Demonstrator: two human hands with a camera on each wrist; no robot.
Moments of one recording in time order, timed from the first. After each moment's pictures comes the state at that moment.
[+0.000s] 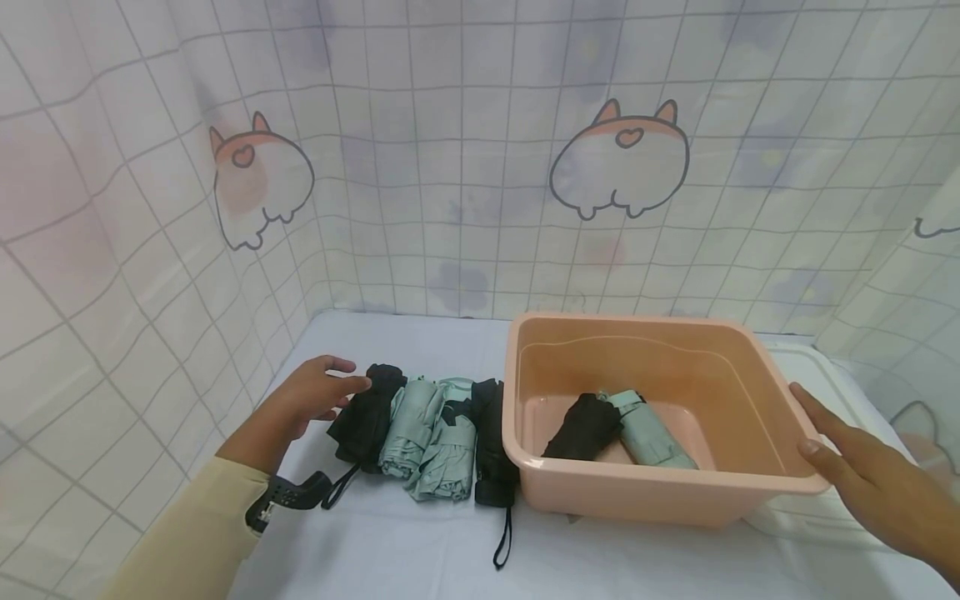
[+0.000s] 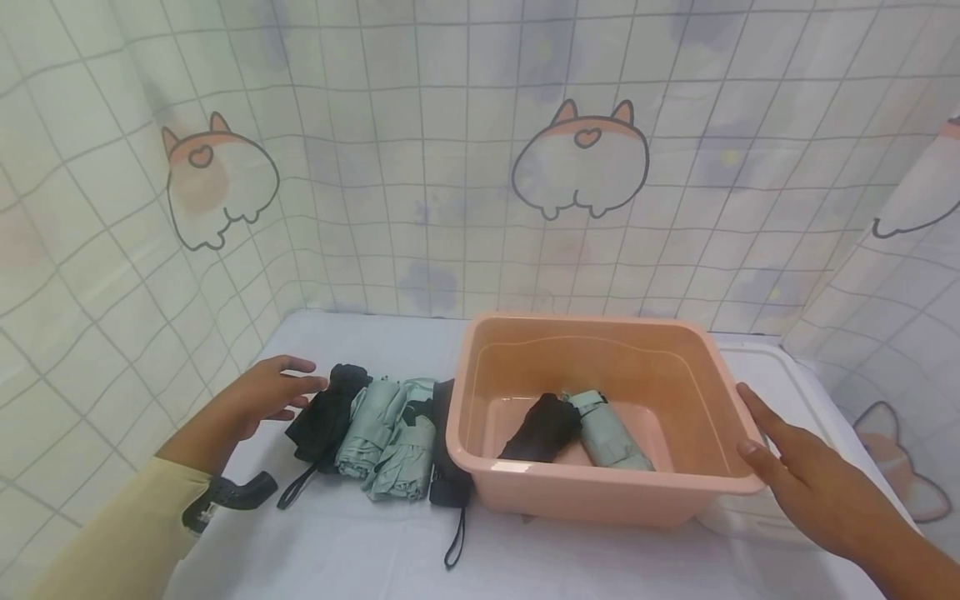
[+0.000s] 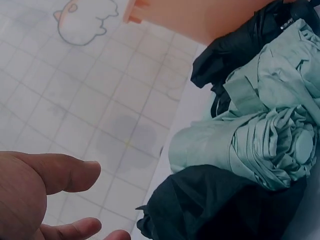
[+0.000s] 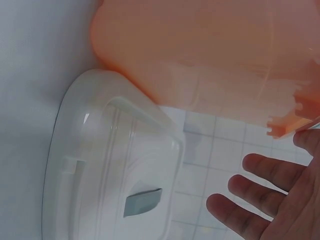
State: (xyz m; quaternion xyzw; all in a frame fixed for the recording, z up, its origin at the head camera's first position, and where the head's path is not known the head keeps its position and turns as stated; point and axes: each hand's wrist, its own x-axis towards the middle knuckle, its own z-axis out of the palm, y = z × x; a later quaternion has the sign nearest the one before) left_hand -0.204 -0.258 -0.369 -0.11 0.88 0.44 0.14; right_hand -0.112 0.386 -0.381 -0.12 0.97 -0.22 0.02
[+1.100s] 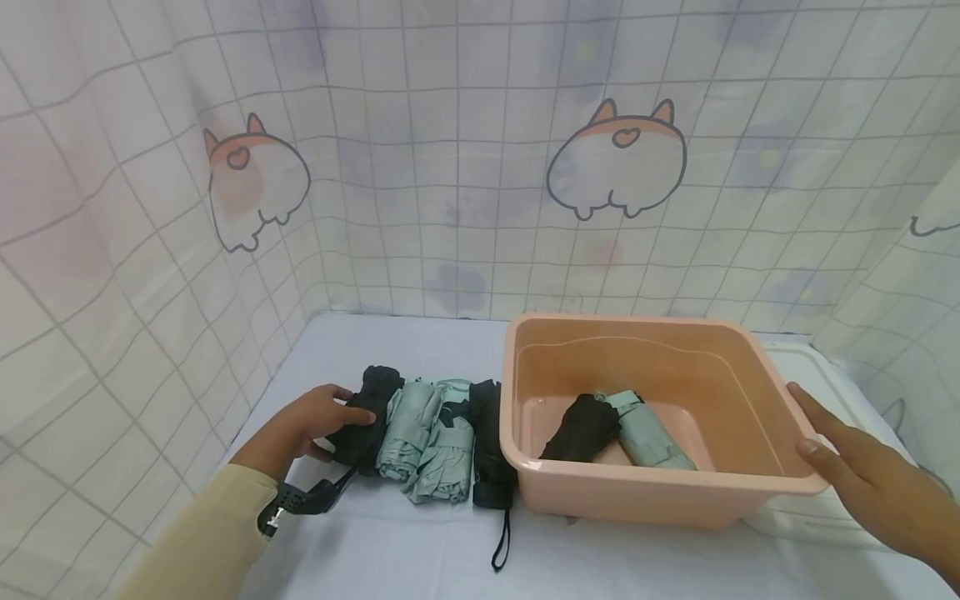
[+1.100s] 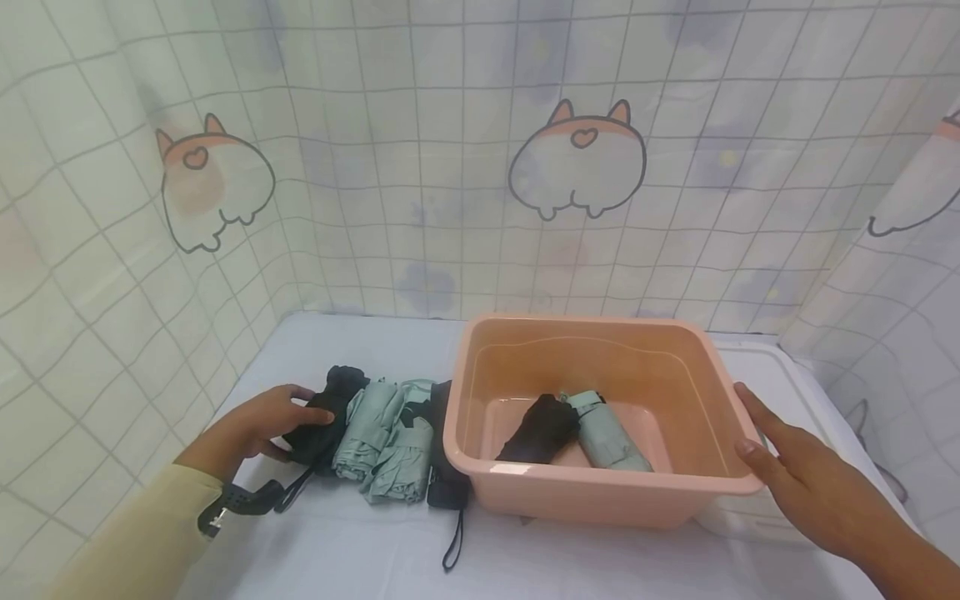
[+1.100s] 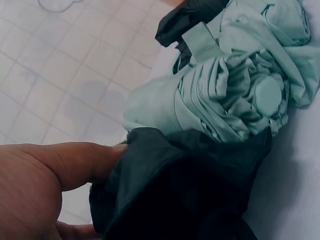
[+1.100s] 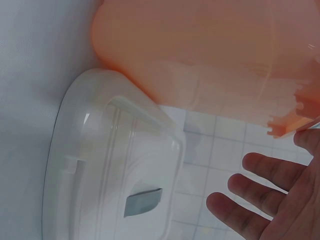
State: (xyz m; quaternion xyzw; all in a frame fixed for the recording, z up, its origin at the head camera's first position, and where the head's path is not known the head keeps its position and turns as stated) left_hand -0.208 -0.265 -0.409 -0.15 0.86 0.44 0.22; right_hand -0.112 0.389 -0.383 -0.12 0.97 -0.21 0.01
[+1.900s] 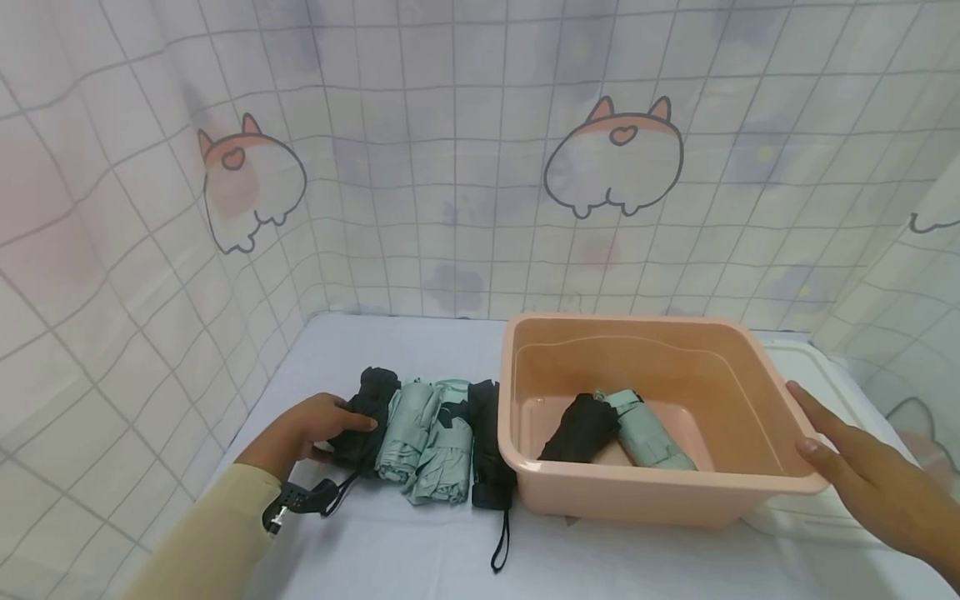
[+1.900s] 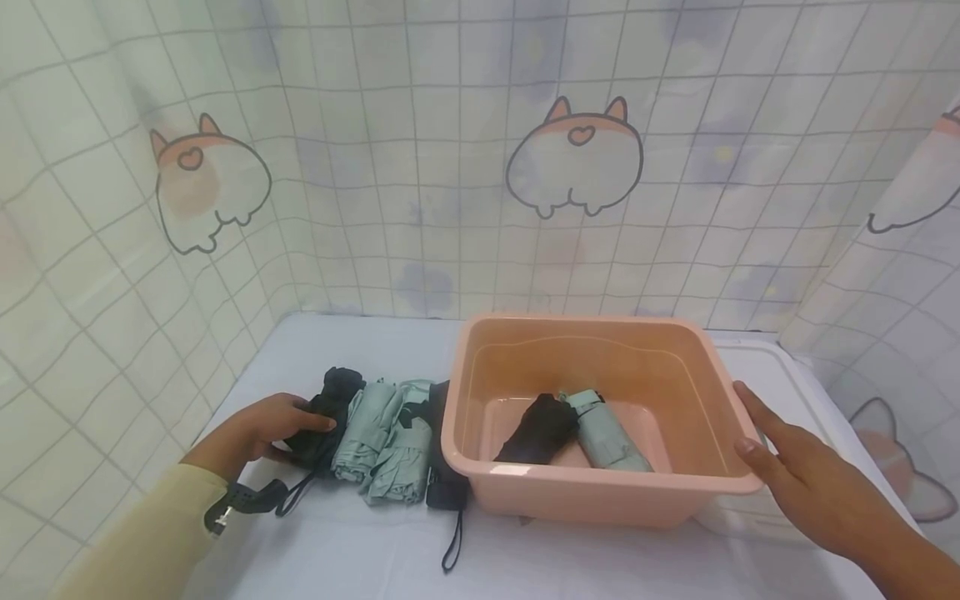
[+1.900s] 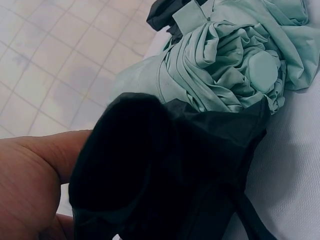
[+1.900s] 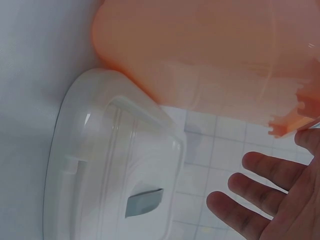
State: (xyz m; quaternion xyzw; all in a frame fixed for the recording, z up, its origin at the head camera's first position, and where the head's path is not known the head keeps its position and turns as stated) left_hand -0.216 -0.269 -0.424 -0.15 0.85 0.44 0.24; right_hand -0.111 0.389 -0.387 -0.13 0.96 -0.23 -0.01
